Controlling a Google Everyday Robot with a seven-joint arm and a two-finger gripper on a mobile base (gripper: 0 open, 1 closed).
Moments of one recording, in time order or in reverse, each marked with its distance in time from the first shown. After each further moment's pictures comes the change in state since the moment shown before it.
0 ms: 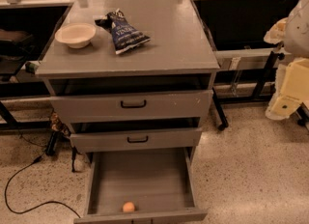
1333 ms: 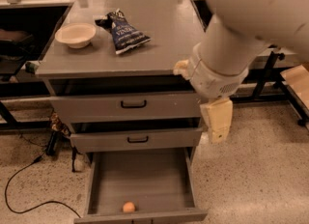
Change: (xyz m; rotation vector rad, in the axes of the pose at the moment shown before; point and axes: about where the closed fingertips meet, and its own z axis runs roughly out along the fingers) arm -0.101 0.047 0.092 -0.060 0.001 -0.580
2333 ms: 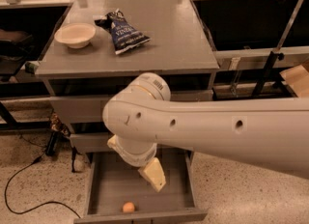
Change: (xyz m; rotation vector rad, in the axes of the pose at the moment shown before) arm -0.147 0.040 0.203 -0.140 -0.071 -0.529
